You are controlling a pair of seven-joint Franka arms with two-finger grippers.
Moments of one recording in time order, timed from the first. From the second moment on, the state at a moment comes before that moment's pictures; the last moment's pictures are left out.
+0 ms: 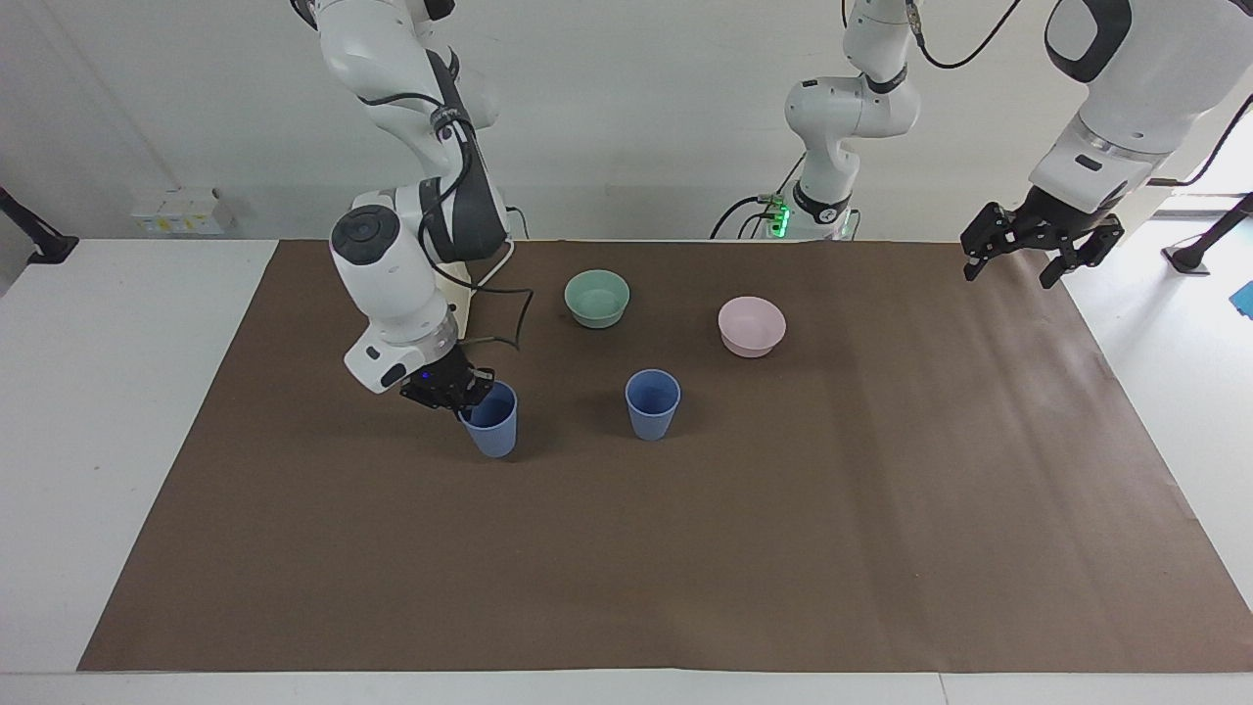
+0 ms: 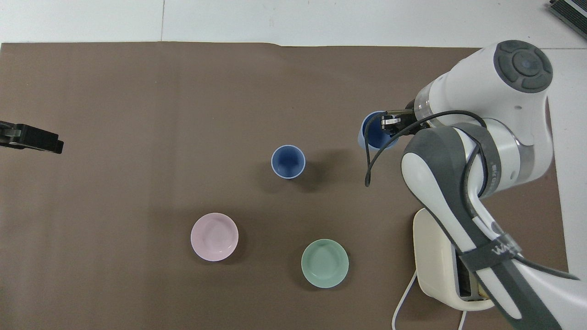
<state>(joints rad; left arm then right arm) -0.09 0.02 0.07 -1.53 -0.02 1.56 0.16 0.11 0.25 0.15 -1.61 0.03 1.93 0.26</state>
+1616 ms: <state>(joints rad) -0.09 0.02 0.07 -1.53 -0.02 1.56 0.16 0.39 0.39 0.16 -1.43 -0.02 1.89 0.64</state>
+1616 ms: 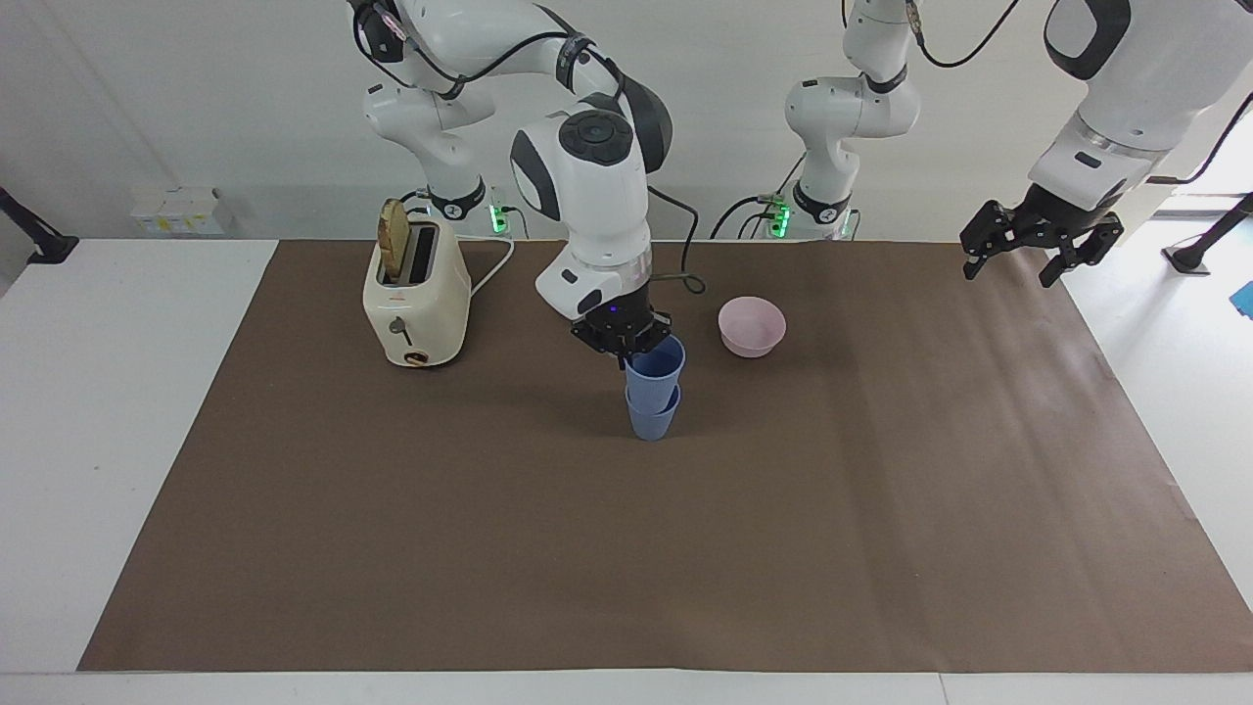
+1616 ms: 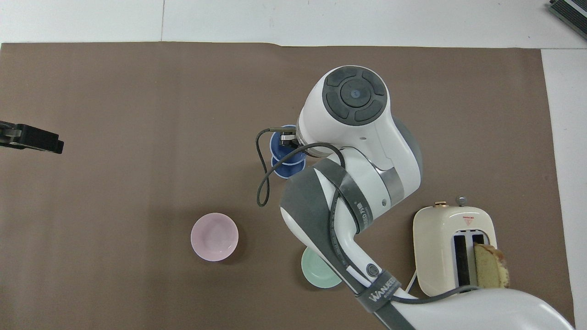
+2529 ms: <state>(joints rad) -0.09 0.02 0.07 -1.53 -0.02 1.56 0.16 0.40 0.39 0.17 -1.50 -0.02 1.94 0.64</state>
